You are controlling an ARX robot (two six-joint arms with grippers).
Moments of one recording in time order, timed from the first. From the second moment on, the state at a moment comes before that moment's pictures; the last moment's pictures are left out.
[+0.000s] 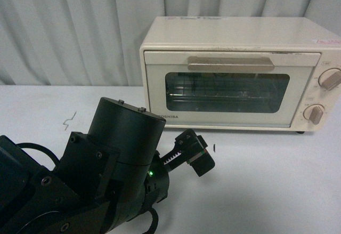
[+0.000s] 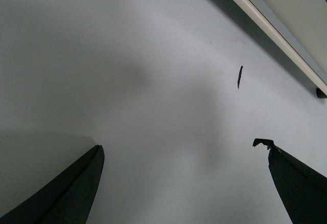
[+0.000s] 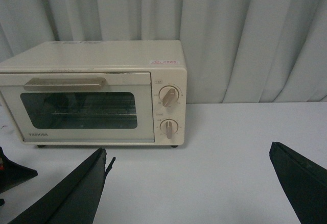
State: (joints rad) left arm -0.56 2.12 0.78 0.66 -0.08 -0.96; right arm 0.00 0.00 0.01 0.00 0.00 -0.01
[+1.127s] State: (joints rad) left arm -0.56 2.12 0.78 0.66 -0.08 -0.96; right arm 0.14 1.40 0.86 0.50 0.18 -0.25
